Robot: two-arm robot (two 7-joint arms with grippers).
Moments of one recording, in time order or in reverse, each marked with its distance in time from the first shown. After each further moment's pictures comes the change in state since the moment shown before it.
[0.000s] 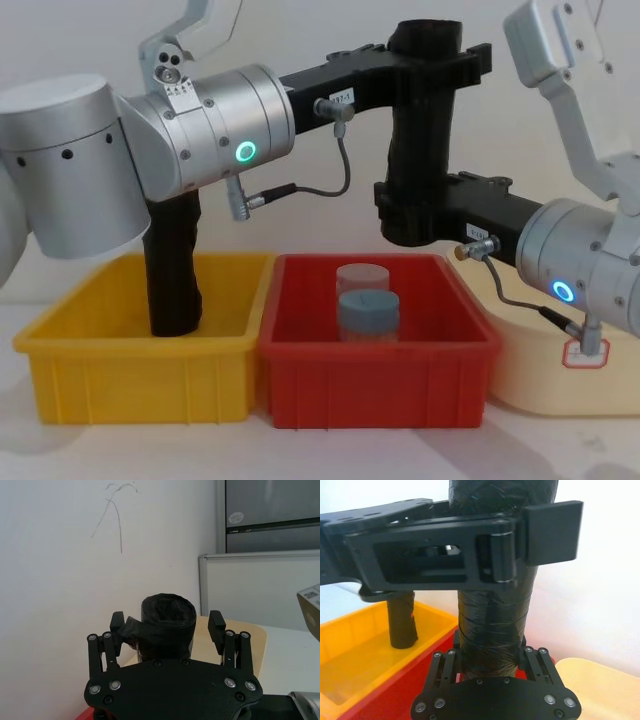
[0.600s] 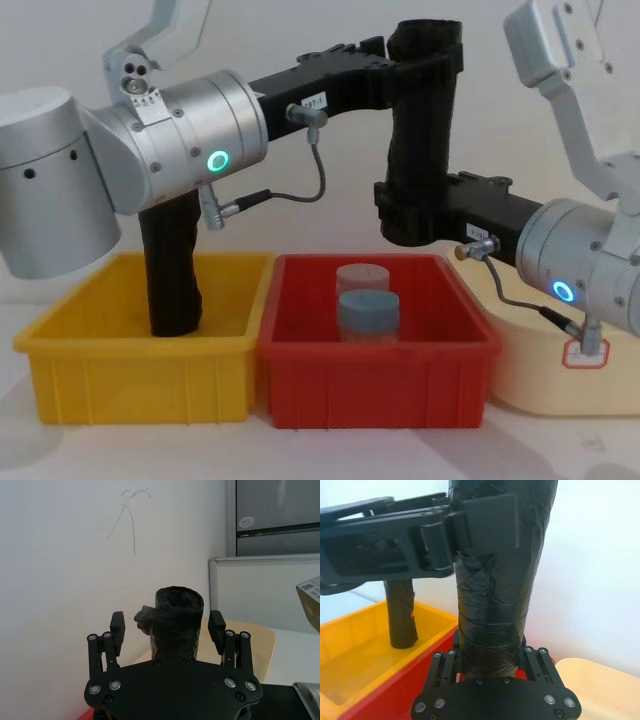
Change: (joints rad) left arm 0.053 0.037 -0.015 -0.061 -0.009 -0.025 0.040; right arm 0.000 0.000 0.000 0.000 0.000 0.000 0.000
